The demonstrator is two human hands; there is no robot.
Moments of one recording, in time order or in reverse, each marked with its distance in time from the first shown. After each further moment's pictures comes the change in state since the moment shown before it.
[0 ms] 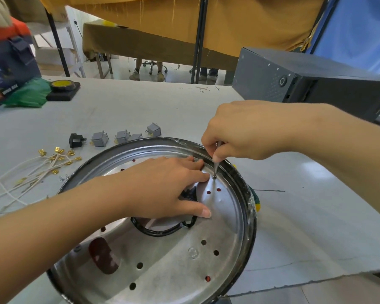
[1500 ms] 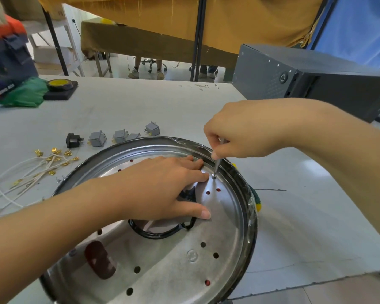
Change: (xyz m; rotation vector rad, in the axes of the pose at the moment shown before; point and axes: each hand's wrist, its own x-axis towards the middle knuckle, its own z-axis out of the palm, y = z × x) left_hand -0.002 -0.001 0.001 -0.031 0.004 -0.019; right_hand 0.003 0.004 0.003 0.038 -0.090 0.110
